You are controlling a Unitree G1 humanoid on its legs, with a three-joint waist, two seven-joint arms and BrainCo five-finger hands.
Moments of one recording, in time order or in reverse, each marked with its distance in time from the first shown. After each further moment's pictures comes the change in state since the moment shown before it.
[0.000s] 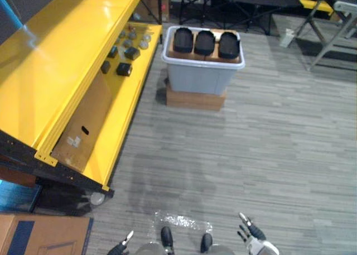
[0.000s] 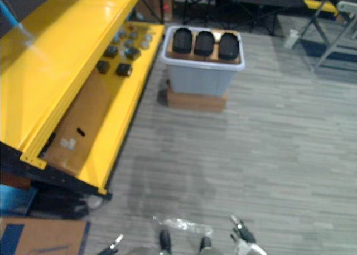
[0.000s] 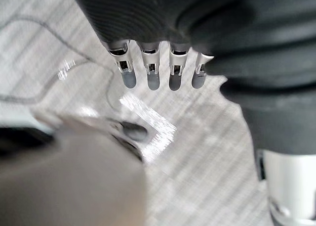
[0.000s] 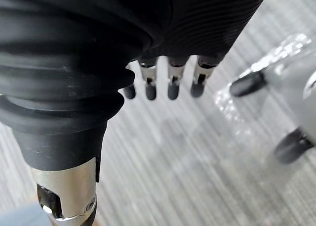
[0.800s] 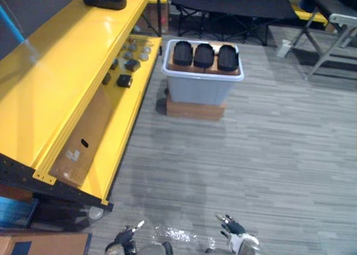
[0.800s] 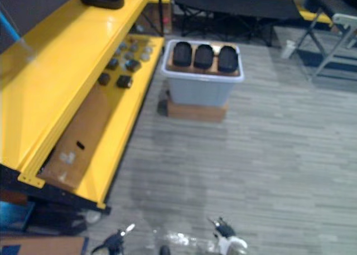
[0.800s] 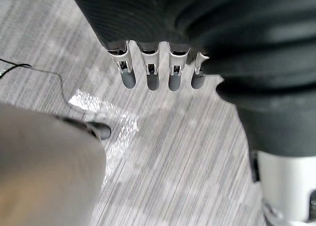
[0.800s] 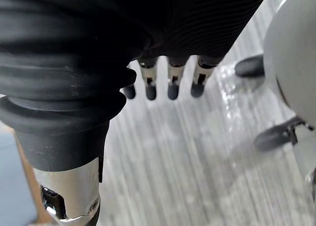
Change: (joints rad) left arm -0.013 -0.018 -0.057 -0.012 0.149 0.029 0.136; right arm 0.017 0.020 0.190 -0.013 -0.139 0.057 -0.093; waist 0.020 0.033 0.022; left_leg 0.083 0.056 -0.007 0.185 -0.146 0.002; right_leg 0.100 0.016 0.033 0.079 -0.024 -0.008
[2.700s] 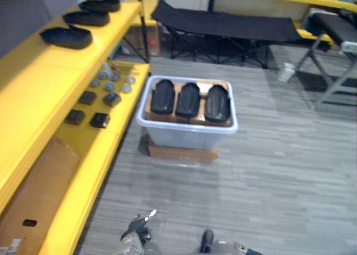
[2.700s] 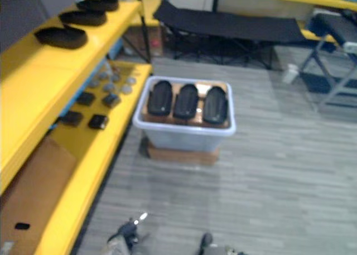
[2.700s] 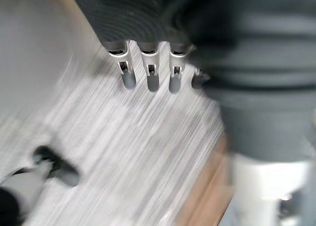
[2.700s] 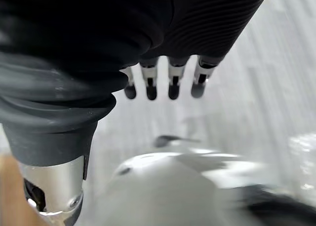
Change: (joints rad) left arm 0.013 -0.083 0.158 -0.059 -0.029 0.061 0.102; right arm 0.011 -0.083 -0.075 0.062 -0.256 0.006 -0.051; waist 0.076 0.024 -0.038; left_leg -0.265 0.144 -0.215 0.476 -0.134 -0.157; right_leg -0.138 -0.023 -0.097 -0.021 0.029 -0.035
